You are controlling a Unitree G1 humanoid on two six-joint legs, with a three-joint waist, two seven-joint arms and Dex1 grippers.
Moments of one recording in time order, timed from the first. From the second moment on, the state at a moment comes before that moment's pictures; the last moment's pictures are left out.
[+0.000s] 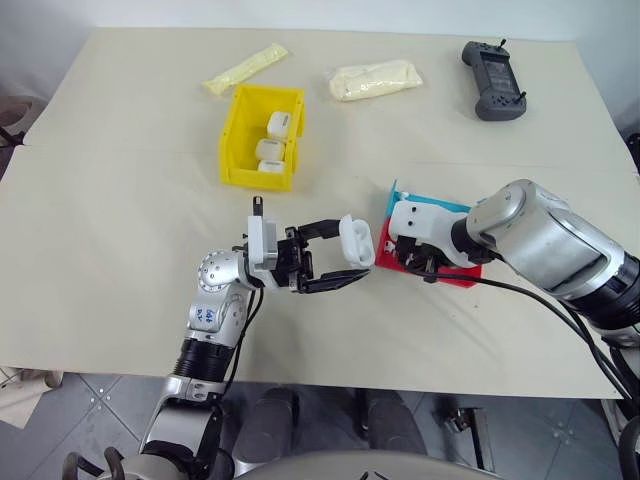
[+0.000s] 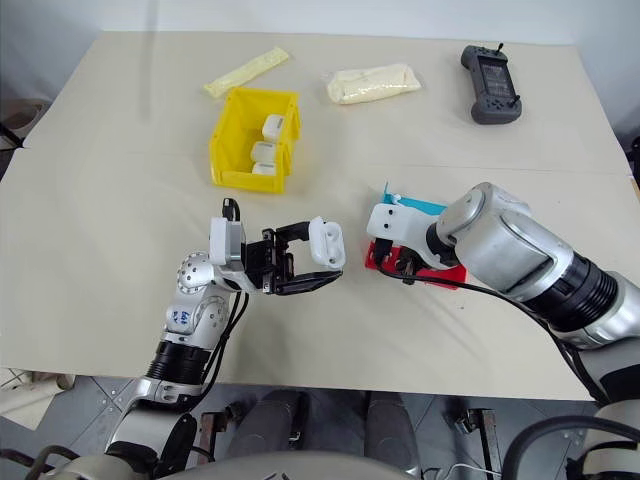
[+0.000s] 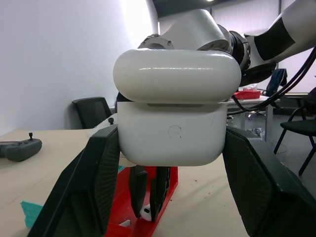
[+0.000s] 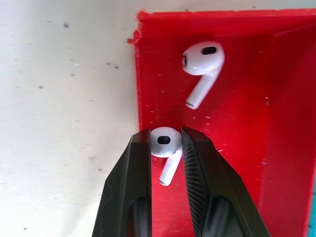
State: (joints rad) left arm -0.42 0.16 -0.08 0.13 -0.49 -0.14 -1.21; right arm -0.91 -0.97 0.69 -0.34 0.18 1.22 1.03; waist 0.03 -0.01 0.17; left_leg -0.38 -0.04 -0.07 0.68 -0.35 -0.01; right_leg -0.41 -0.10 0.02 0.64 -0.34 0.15
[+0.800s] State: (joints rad) left arm -0.50 0.17 -0.08 0.17 -0.55 0.01 -1.30; right arm -0.31 -0.37 -0.38 -0.59 0.86 0.76 0.81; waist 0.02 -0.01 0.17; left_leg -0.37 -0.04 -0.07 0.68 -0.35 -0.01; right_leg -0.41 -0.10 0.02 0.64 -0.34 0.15
